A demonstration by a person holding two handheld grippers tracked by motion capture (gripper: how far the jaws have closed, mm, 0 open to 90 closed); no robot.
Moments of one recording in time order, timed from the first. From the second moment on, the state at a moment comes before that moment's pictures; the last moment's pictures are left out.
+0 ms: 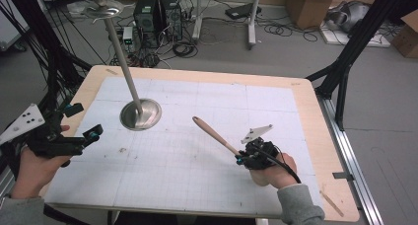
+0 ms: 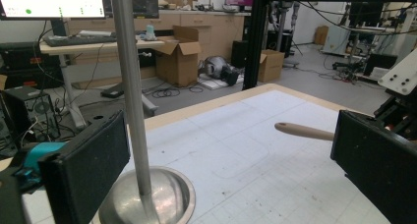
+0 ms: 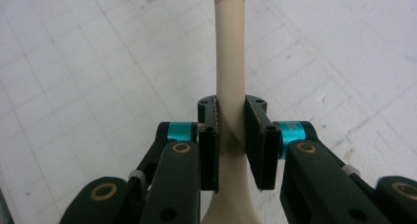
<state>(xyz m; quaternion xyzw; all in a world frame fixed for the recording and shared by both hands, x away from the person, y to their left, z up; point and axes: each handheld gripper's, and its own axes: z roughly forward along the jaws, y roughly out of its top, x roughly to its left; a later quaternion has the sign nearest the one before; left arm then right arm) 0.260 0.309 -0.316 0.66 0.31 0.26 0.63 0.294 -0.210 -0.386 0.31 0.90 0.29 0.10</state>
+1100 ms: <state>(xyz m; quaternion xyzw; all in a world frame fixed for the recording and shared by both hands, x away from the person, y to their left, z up) 0.249 0.319 -0.315 0.65 0.32 0.27 0.63 0.311 -0.189 -0.325 0.27 0.87 0.41 0.11</state>
